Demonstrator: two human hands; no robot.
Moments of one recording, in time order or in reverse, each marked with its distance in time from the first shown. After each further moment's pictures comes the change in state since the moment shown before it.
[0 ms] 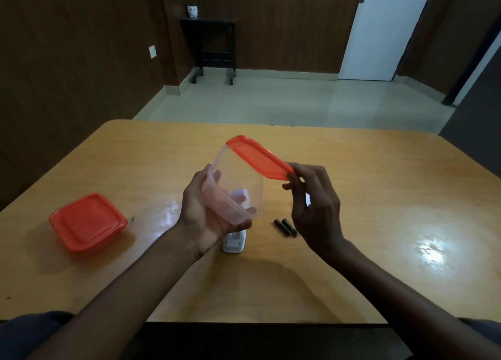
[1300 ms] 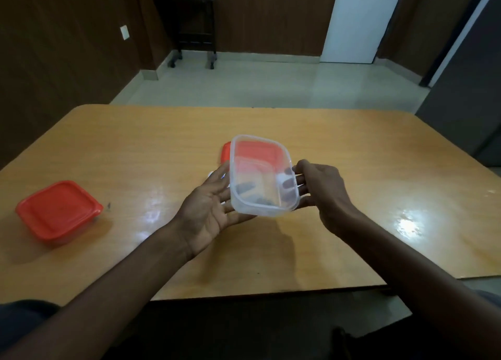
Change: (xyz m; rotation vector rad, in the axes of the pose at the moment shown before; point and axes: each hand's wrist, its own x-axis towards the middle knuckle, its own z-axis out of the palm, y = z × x) left_hand -0.016 -0.033 0.016 0.247 -0.122 0.009; right_hand 0.014 -0.017 -0.059 0.350 -0.203 1.185
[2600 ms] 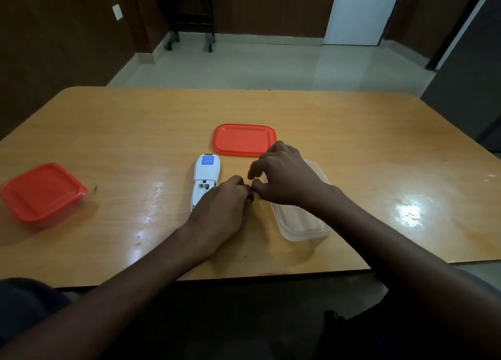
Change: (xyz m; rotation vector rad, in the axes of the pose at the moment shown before) left_hand 0.009 -0.042 0.019 1.703 0.056 0.405; right_hand 0.024 0.012 0.021 -1.183 -0.319 -0.717
